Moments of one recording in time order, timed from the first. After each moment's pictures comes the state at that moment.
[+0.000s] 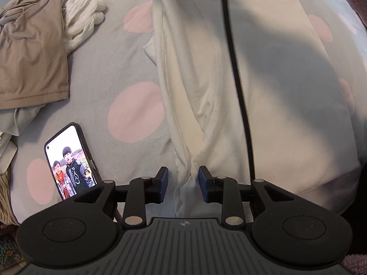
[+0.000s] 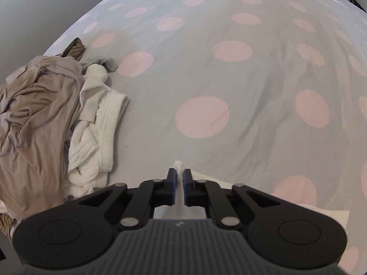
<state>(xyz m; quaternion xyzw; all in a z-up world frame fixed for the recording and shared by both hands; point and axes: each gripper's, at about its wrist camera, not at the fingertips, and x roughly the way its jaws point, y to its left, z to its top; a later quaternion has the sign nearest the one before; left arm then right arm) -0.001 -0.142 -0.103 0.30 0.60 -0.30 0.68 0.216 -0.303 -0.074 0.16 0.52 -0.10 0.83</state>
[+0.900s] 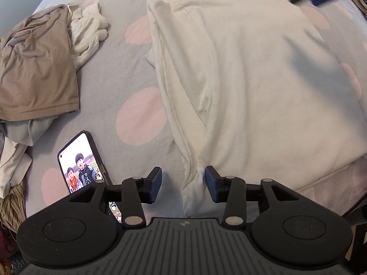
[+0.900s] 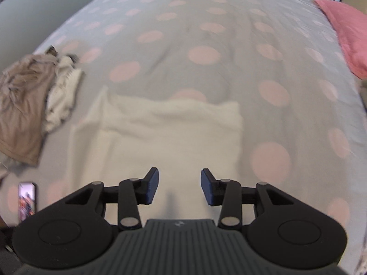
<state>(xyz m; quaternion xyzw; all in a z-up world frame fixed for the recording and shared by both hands) -0.019 -0.136 -0.092 0.33 0.54 -0.30 0.71 -0.020 -0.319 -0.035 0.16 0.49 -0.21 0.83</state>
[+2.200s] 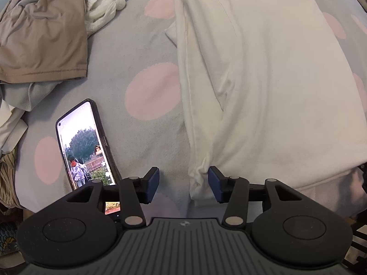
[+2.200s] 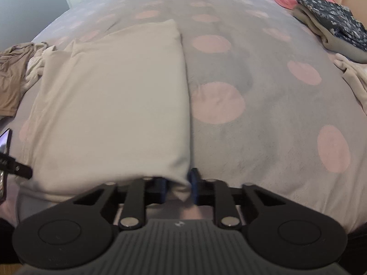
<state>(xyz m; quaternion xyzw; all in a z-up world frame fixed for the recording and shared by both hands) 0.003 -0.123 -0.101 0.29 0.59 -0.26 0.71 -0.183 -0.214 -0.116 0.20 0.44 -0.31 0.82</state>
